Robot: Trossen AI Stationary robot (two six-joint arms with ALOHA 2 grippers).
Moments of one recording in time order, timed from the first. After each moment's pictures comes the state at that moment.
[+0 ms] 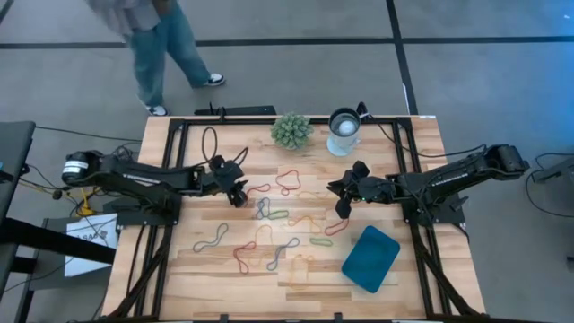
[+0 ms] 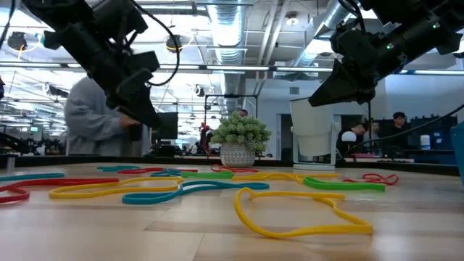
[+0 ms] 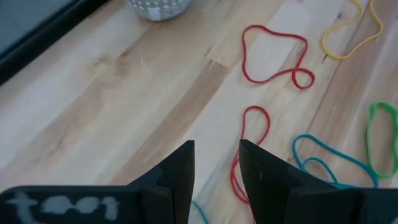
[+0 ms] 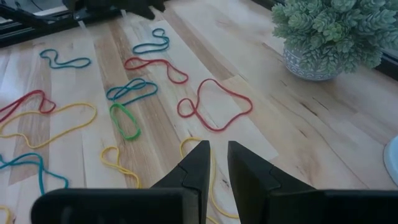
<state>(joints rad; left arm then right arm) 0.05 1.19 0.51 -0.12 -0.41 -0.36 0.13 1.13 0.45 0.11 0.42 0.34</state>
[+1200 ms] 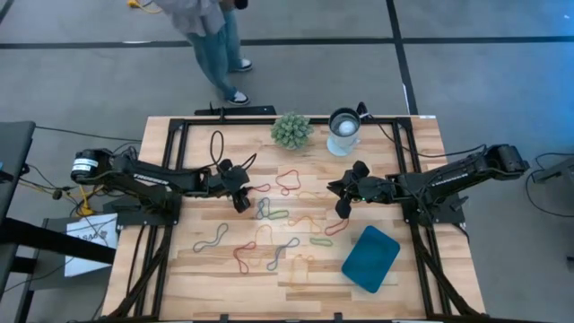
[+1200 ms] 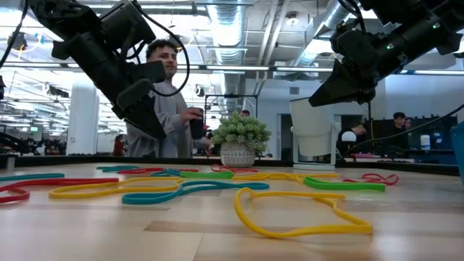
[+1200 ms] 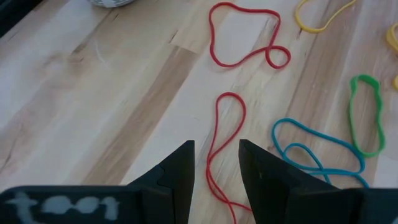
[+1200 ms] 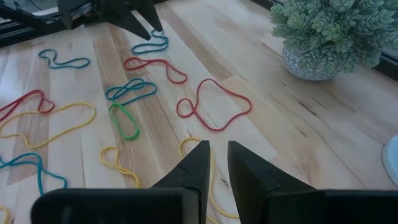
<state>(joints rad) 0.05 1.29 0.51 -0.04 -0.32 -0.28 0.13 1.13 0.45 0.11 0.42 0.34</state>
